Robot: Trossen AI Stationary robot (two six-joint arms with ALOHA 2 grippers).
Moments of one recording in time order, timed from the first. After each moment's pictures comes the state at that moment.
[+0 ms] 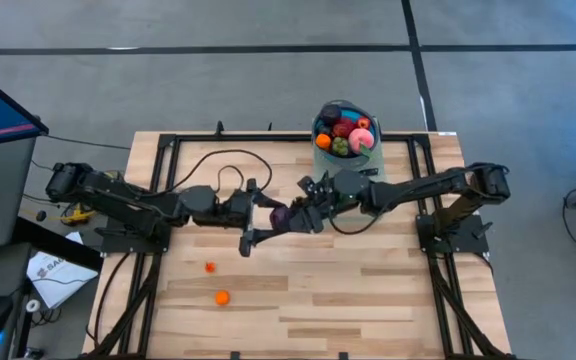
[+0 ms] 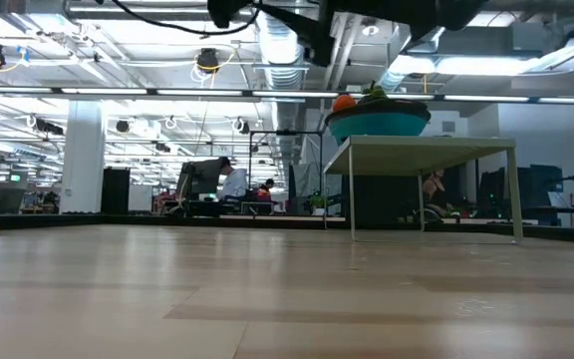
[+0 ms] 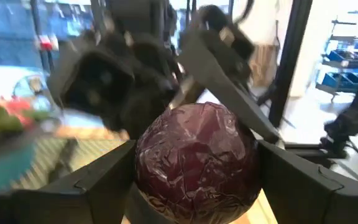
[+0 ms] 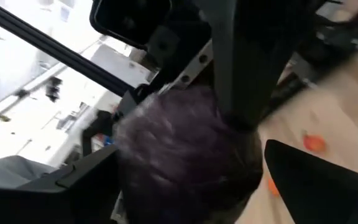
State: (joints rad) left arm -0.16 1.26 0.76 0.53 -0.13 -0.04; right arm 0.00 1.60 1.00 0.59 -0.35 0.99
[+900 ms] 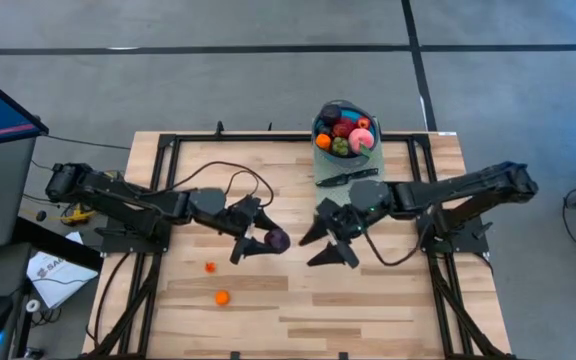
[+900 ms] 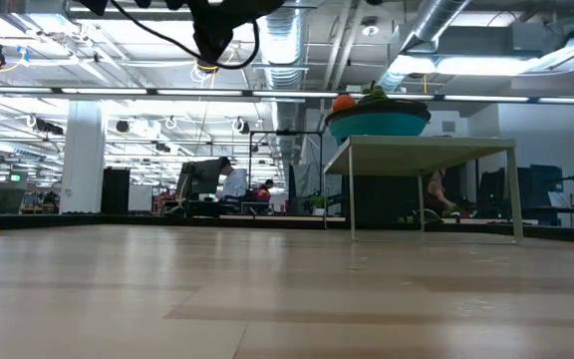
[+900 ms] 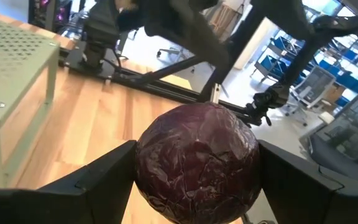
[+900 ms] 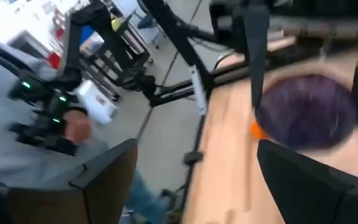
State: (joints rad) left arm -0.14 1.26 0.76 0.31 0.14 -0.41; right arm 0.17 1.38 1.14 -0.06 -0.34 0.54
